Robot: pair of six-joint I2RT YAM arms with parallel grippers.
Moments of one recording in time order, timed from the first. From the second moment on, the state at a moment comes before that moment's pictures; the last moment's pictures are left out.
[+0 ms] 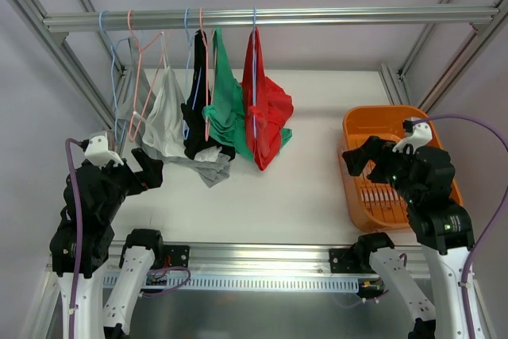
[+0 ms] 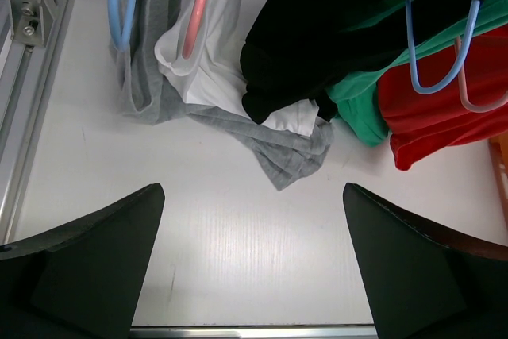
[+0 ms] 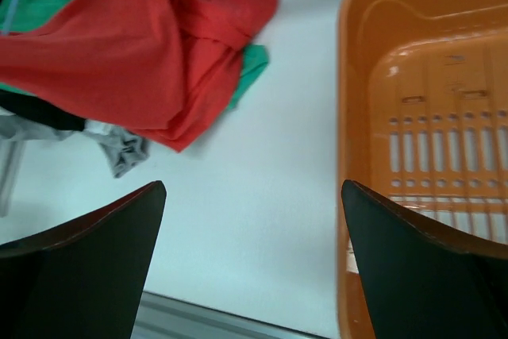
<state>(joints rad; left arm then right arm) -0.04 0.42 1.04 -0.99 0.02 -0.31 0.19 0.56 1.05 -0.89 -0.09 0.36</state>
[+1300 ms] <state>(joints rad) -0.04 0.32 0.86 -0.90 0.13 -0.38 0.95 1.74 2.03 -0.73 0.52 0.31</state>
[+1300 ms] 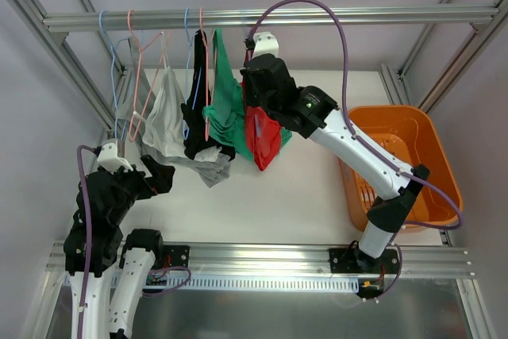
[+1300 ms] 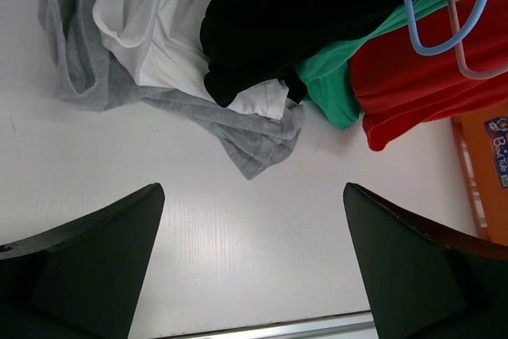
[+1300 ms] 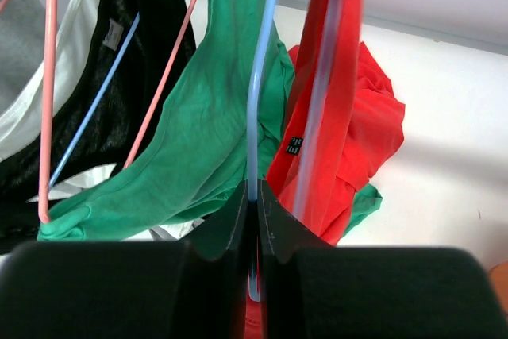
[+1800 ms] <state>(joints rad) -0.04 0.30 0.85 -0.90 0.13 -0.38 0.95 1.72 2.04 -0.73 0.55 0.31</state>
